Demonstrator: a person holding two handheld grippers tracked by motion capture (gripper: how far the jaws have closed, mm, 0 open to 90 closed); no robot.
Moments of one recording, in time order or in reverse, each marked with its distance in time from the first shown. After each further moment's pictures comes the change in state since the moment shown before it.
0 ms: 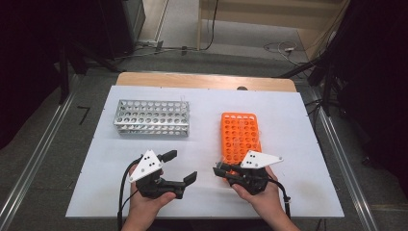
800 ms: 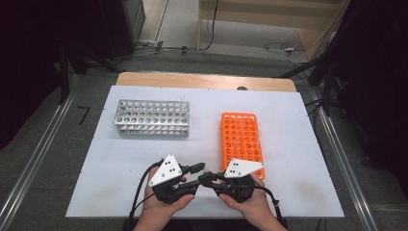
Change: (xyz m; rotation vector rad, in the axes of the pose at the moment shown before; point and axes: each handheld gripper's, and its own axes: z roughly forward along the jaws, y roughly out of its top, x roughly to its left) left arm -0.024 -0.002 0.025 0.061 -0.092 0.059; right arm 0.026 0.000 0.023 0.050 0.078 -0.056
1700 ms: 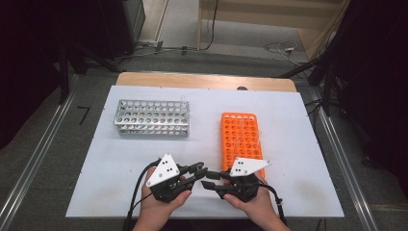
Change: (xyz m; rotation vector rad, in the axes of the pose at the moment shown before) left arm 0.006 0.002 -0.007 -0.022 0.040 0.008; right arm -0.008 -0.001 -0.012 -0.032 0.061 0.022
